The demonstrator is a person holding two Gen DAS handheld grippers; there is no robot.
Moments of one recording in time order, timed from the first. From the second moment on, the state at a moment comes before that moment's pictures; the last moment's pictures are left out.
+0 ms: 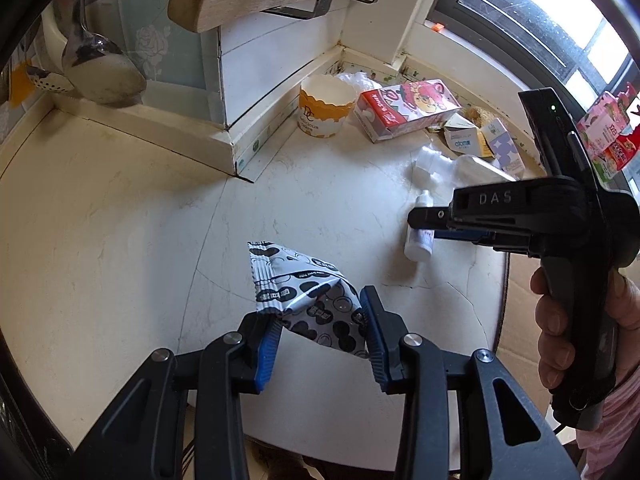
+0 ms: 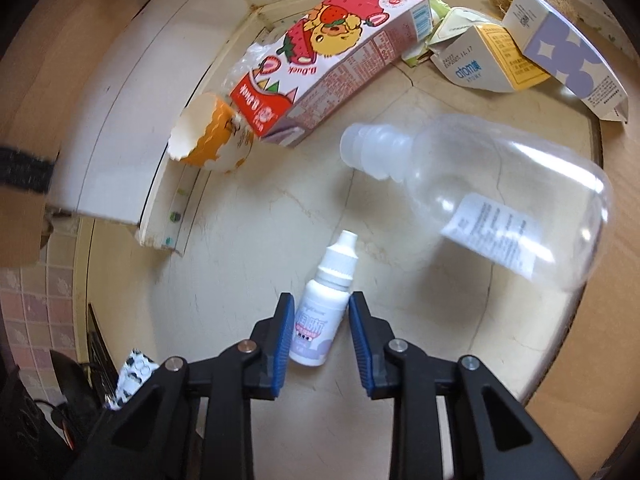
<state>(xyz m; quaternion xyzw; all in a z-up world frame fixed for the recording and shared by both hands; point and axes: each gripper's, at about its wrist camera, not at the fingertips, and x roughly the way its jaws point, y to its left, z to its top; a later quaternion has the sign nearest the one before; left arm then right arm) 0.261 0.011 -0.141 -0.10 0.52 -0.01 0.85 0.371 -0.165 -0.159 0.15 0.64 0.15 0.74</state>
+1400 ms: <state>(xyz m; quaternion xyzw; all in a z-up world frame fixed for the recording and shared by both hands) 0.032 0.017 -0.330 -0.07 0.64 -0.09 0.76 0.046 -0.129 -0.300 0.13 0.66 0.18 0.72</state>
